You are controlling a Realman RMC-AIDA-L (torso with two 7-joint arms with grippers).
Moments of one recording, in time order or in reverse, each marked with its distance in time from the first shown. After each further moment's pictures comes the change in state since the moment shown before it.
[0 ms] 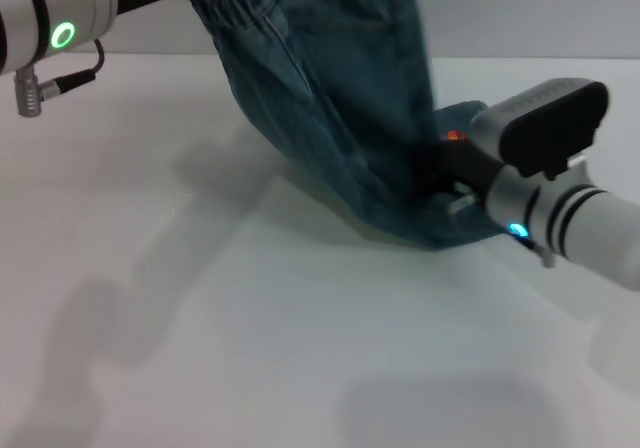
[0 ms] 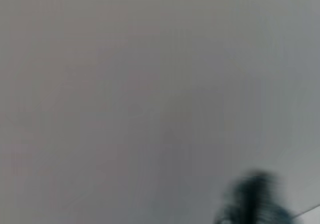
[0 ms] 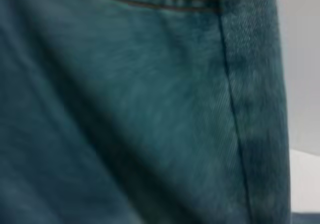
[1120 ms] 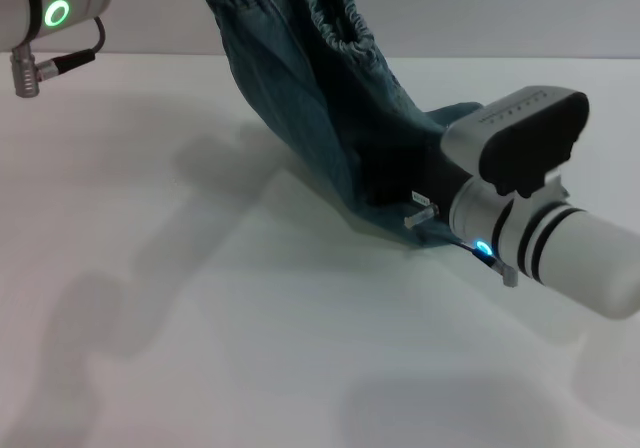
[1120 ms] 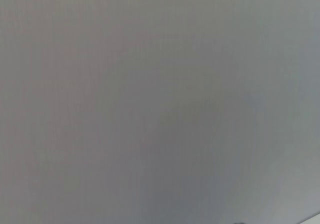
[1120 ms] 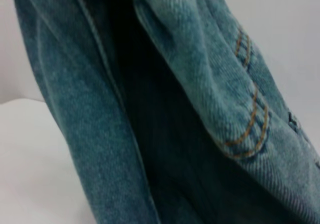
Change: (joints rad) left arm -0.025 -0.003 -0.053 0.008 -0.086 -0.002 0.075; right arm -0.106 0.001 -0.105 0.219 -0.051 0.002 0.096
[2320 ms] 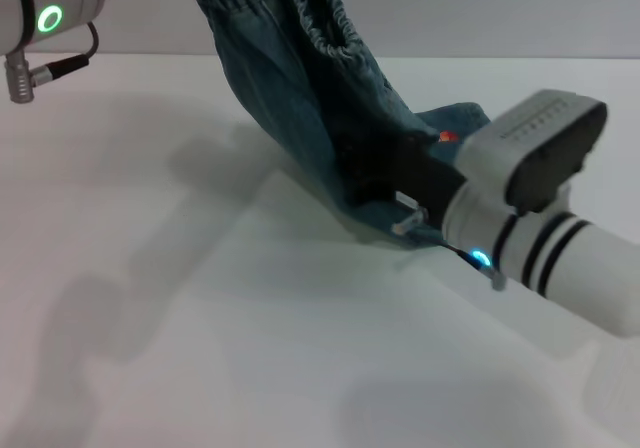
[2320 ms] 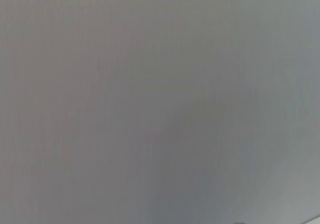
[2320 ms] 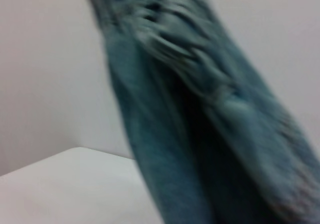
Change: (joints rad) left arm 0.016 -0.001 0.000 0.002 0.000 0.010 -0.001; right arm -0.079 0.004 0.015 0.059 -0.018 0.199 -0.062
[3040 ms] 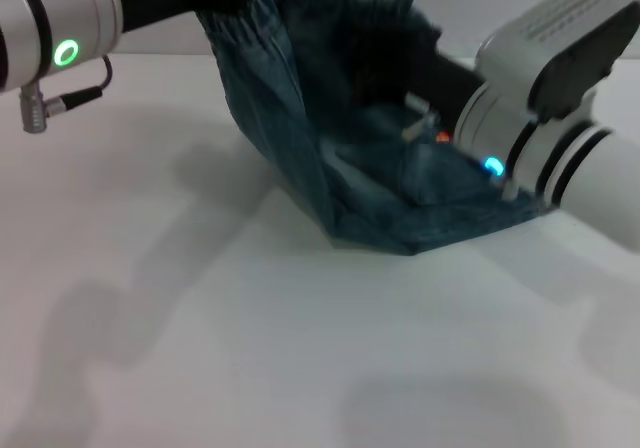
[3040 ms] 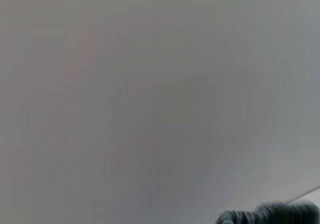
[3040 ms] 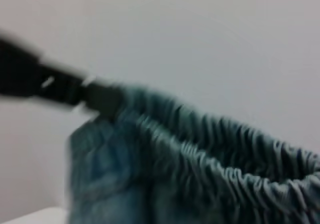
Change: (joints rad) left arm 0.022 0.002 0.036 0.004 -0.003 -0.016 0.000; right arm 0.064 -0.010 0.129 0.075 -0.067 0.001 -0.001
